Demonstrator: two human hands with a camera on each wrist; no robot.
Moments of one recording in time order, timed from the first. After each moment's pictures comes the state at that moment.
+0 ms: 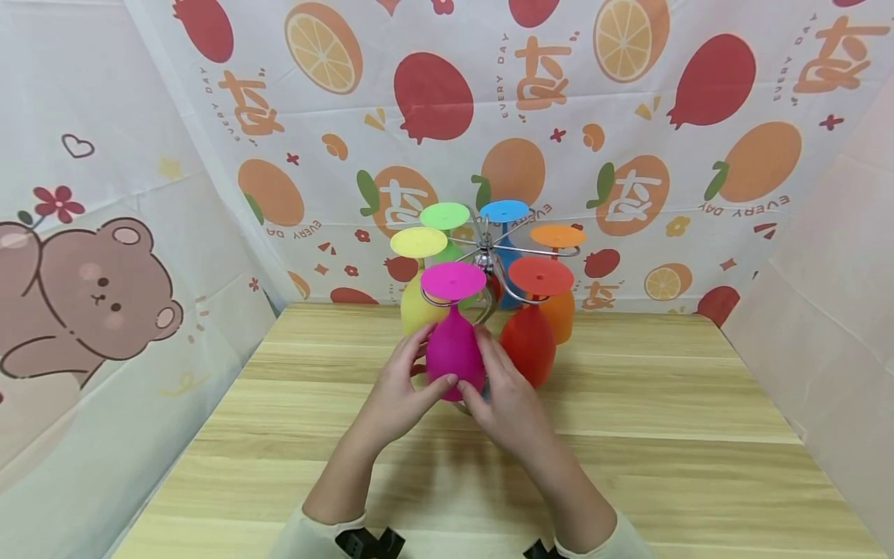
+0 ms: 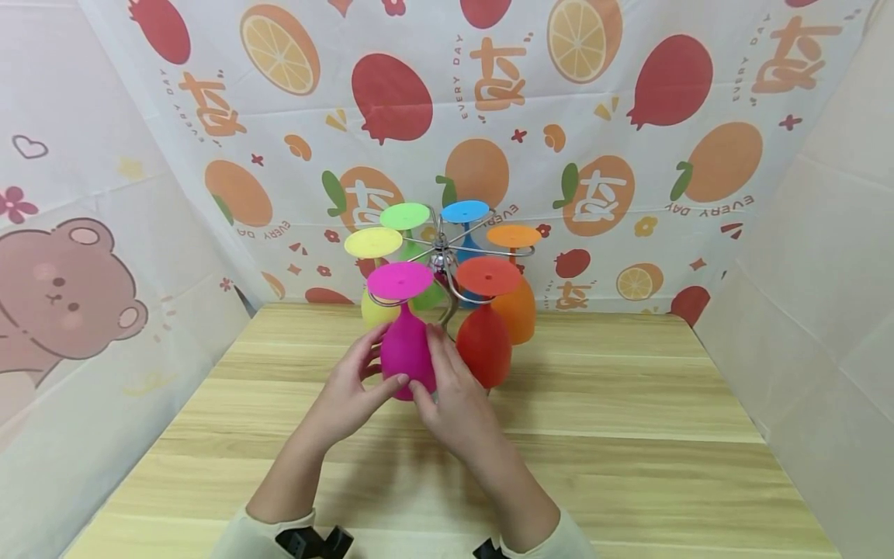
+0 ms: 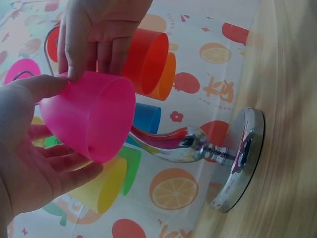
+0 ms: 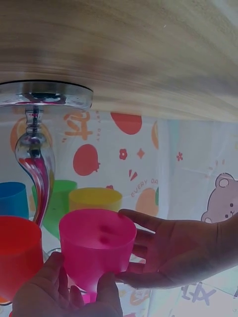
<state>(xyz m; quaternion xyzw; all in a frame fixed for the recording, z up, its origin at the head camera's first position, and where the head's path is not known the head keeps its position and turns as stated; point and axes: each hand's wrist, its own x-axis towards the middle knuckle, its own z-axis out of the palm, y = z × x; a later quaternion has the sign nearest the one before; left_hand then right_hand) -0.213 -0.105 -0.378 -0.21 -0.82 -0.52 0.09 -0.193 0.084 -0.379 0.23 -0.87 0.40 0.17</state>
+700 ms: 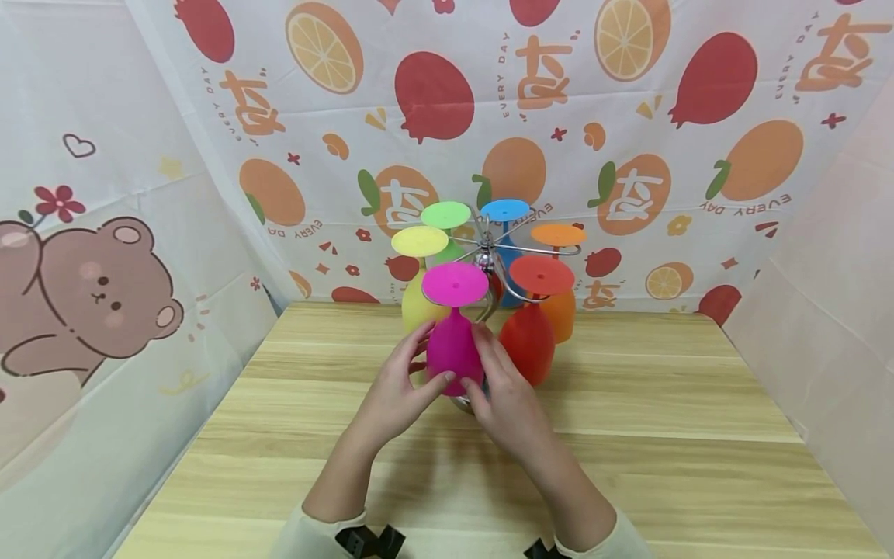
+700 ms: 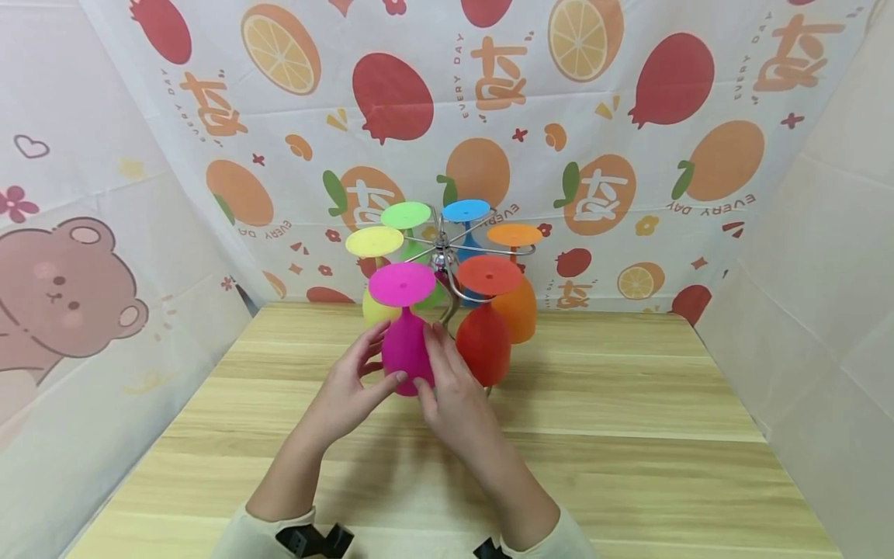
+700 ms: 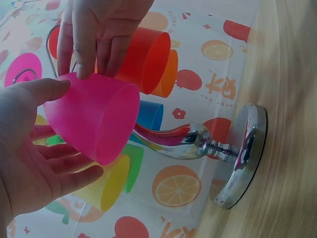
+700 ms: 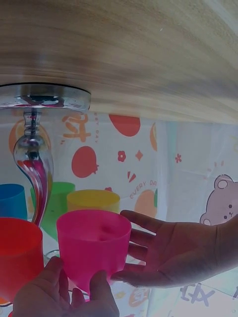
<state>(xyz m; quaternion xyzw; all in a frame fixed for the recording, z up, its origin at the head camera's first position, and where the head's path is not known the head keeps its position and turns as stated) -0.213 -0.108 -0.377 -0.21 -0.83 -0.51 0.09 -0.195 0.083 -0.381 0.25 -0.87 0.39 0.19</state>
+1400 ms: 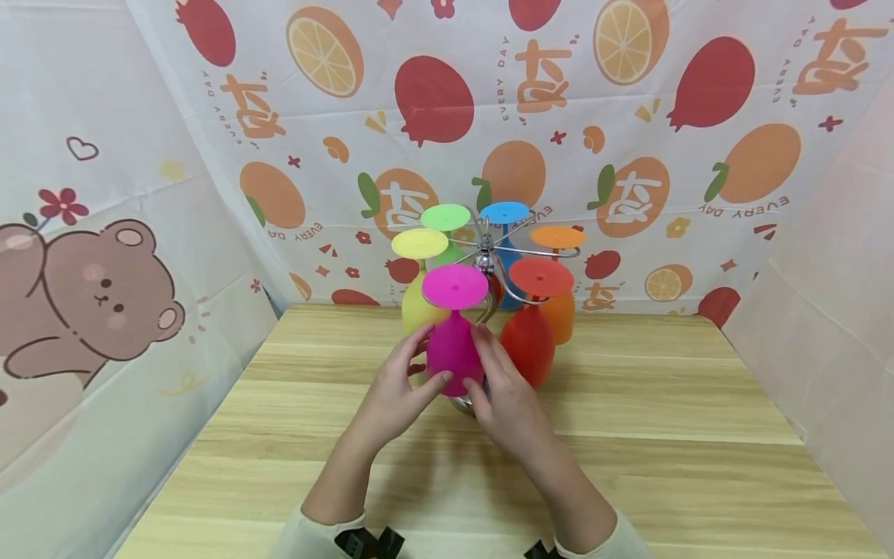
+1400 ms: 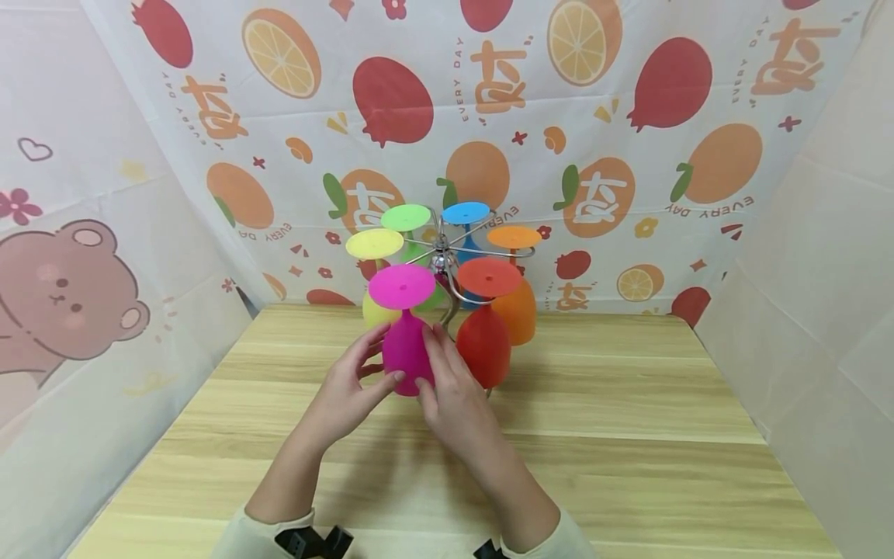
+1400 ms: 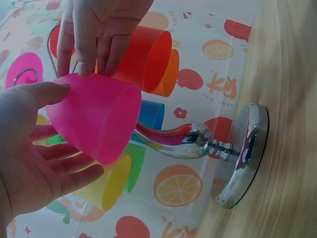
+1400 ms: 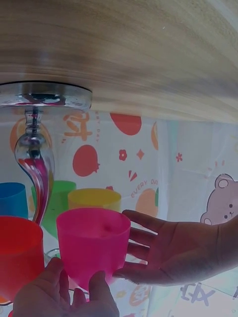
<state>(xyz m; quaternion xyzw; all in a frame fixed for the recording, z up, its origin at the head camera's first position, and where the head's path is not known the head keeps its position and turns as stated) -0.212 -0.109 -0.376 -0.21 -0.83 -0.51 0.10 -0.193 0.083 -0.378 0.24 -0.87 0.38 0.19</state>
